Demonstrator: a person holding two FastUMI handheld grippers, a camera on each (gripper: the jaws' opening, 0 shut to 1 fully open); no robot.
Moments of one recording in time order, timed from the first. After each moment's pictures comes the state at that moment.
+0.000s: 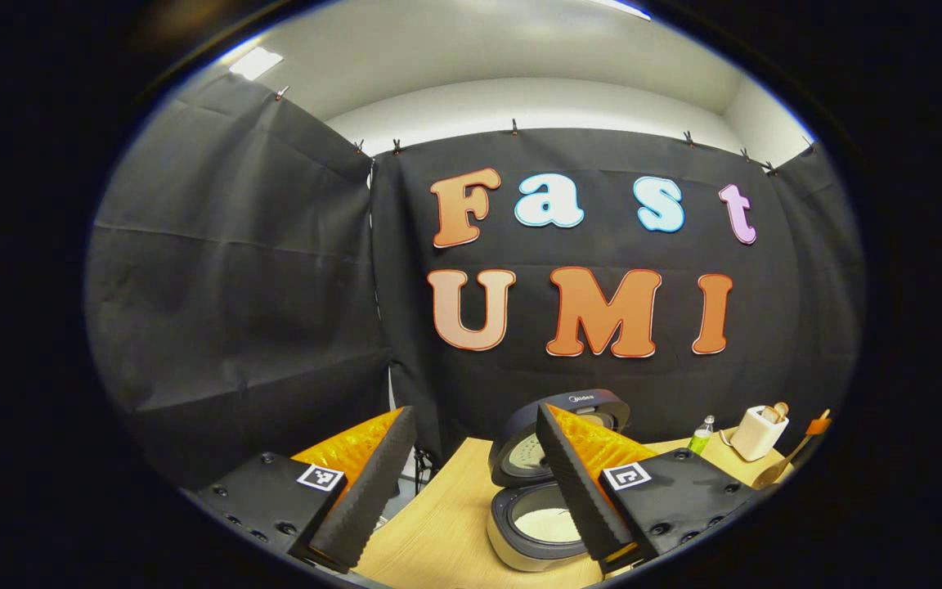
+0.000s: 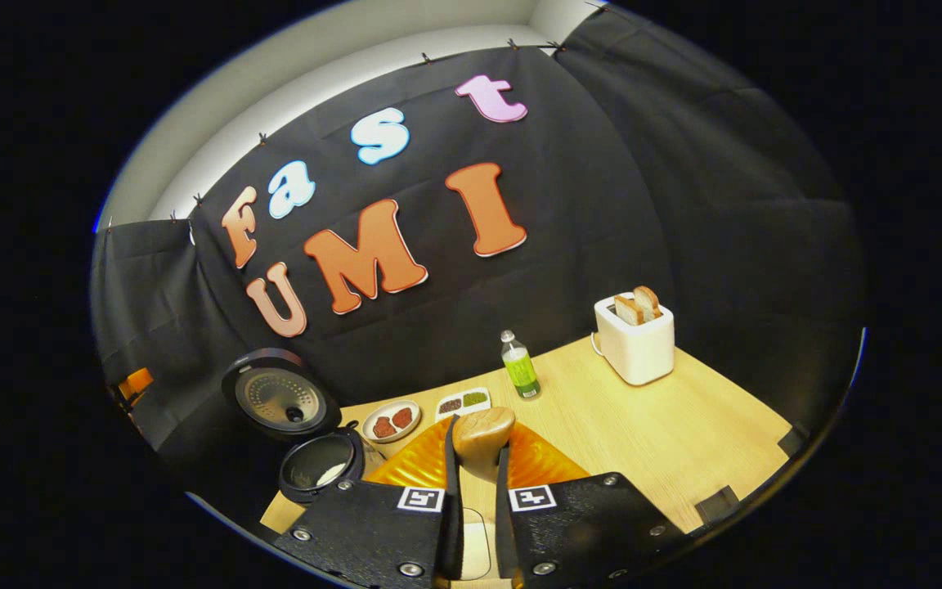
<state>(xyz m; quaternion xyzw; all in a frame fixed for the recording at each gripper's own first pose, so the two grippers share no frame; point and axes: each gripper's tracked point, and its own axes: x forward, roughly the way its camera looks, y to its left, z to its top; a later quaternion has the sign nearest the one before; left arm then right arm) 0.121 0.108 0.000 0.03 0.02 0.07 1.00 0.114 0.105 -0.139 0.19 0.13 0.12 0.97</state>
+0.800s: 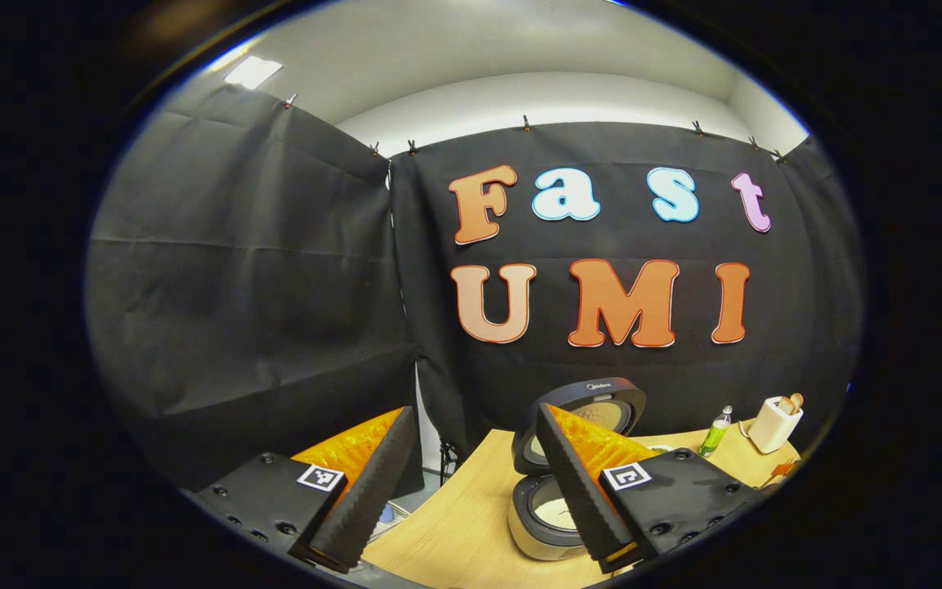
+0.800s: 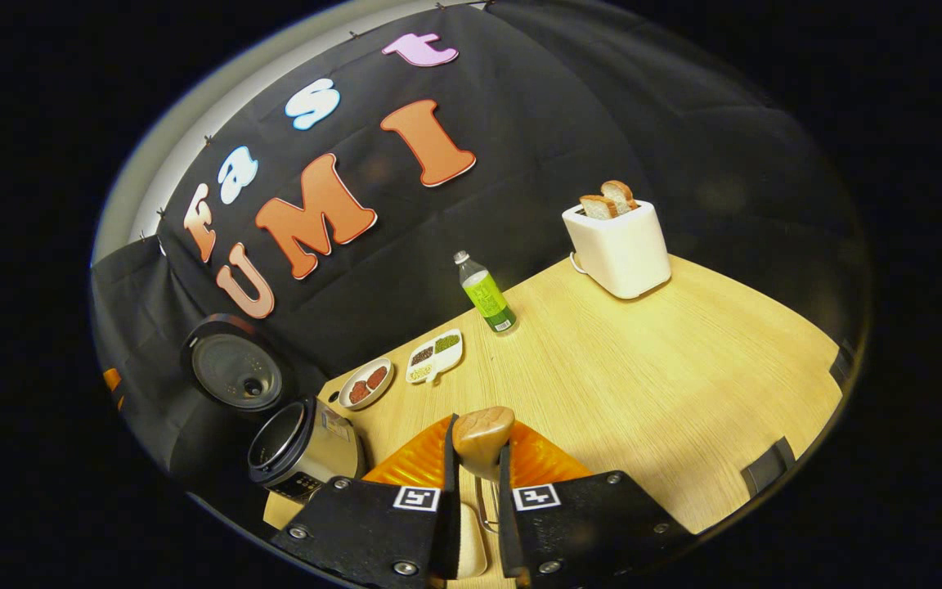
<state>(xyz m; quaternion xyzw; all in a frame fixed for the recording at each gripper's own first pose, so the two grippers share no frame) 0.092 0.118 -0.003 0.04 0.04 0.11 0.99 0.146 0.098 -0.257 0.25 0.22 0.12 0.94</state>
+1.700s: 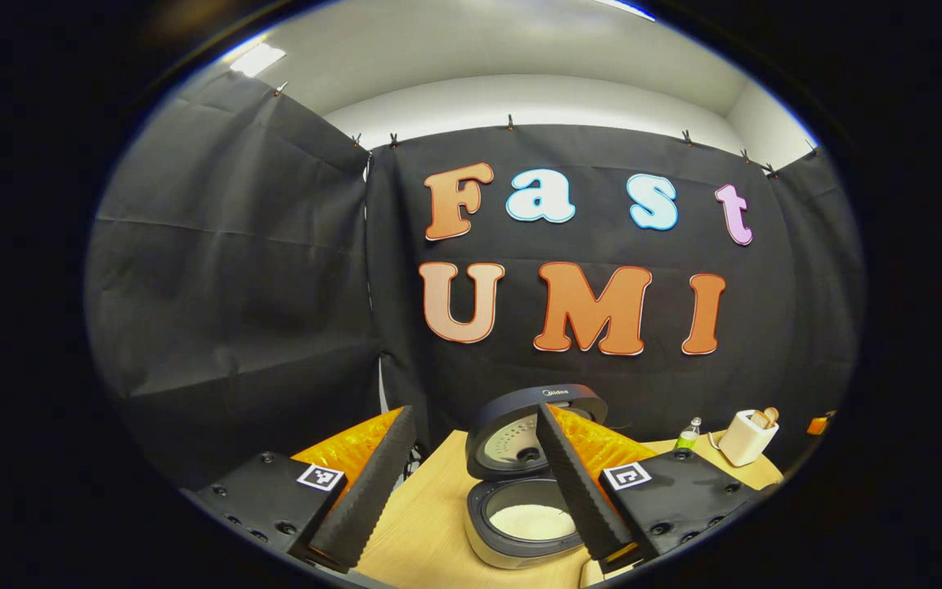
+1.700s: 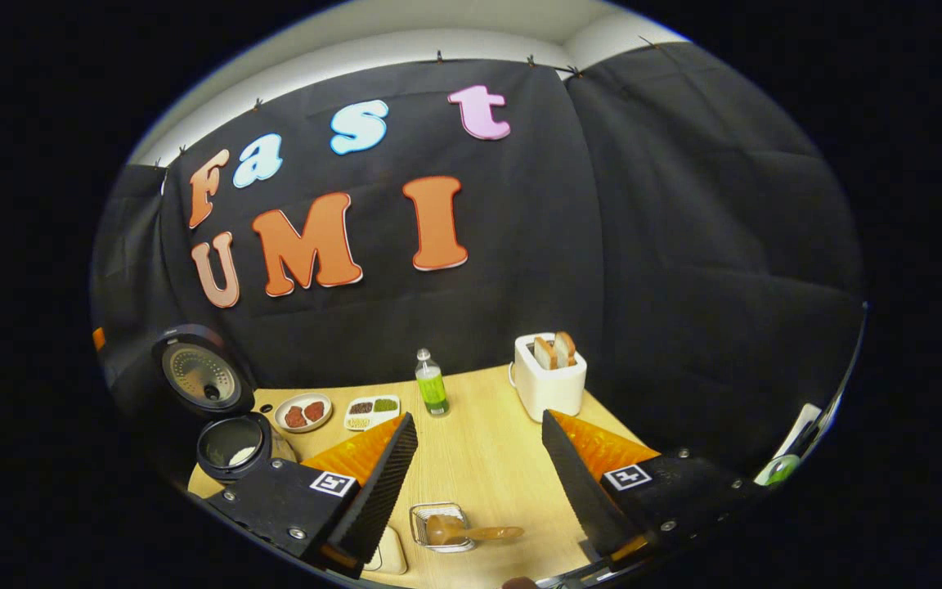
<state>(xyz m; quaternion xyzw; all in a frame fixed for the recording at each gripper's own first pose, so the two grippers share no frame) 0.125 0.073 -0.015 0.01 0.03 0.06 1.00 0.126 0.015 -0.060 0.06 0.10 0.02 0.99</state>
